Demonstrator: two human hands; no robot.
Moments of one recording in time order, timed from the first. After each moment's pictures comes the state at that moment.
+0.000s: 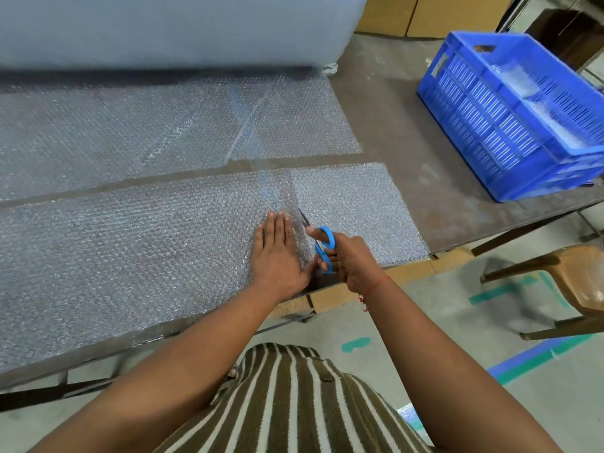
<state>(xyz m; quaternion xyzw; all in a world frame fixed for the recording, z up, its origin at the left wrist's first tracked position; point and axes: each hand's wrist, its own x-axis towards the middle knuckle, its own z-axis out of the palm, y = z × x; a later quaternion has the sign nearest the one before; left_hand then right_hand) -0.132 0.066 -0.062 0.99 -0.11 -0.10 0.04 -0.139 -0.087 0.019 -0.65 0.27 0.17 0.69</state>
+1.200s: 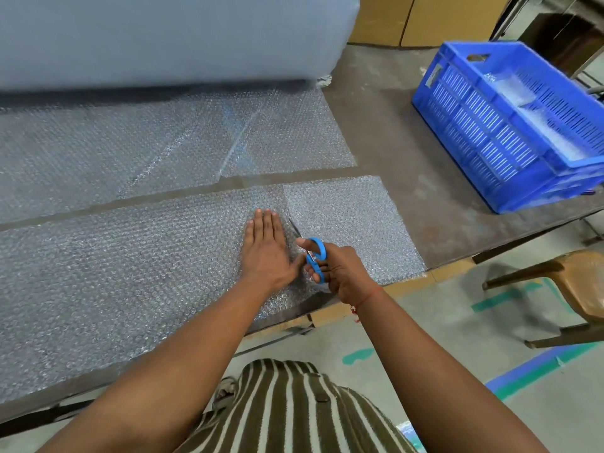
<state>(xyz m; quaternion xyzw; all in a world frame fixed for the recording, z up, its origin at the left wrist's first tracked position) -0.078 0.067 -0.054 0.99 -0.08 -0.11 0.04 -0.113 -0.090 0.005 -0.63 0.27 0.19 0.70</state>
